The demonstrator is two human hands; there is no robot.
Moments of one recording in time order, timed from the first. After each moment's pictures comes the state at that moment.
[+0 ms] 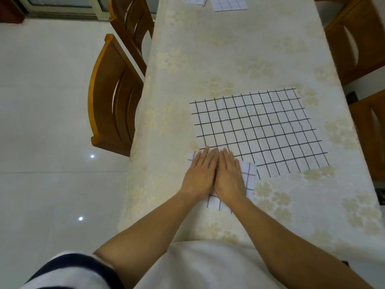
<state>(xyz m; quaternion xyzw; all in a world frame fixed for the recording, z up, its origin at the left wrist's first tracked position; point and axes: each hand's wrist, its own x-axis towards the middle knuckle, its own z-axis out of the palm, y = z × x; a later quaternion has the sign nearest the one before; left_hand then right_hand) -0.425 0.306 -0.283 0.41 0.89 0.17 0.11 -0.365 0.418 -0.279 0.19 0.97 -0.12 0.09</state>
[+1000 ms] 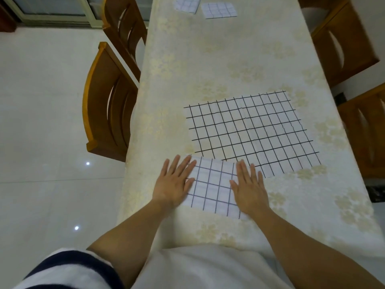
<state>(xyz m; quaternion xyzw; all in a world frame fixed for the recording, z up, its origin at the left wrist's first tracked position) -0.439 0.237 -0.291 0.38 0.91 0.04 0.15 -0.302 0.486 -0.284 0.20 0.96 -0.04 0.19</state>
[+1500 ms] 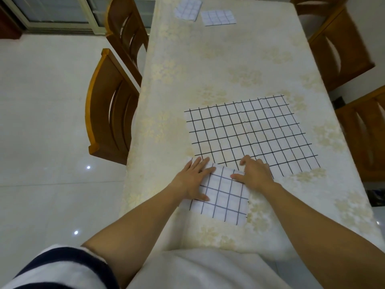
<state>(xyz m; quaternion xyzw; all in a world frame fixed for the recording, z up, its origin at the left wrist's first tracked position) -0.461 0.292 -0.273 0.50 0.82 0.04 0.28 -0.362 0.528 -0.241 0.27 0.92 -0.19 0.20</state>
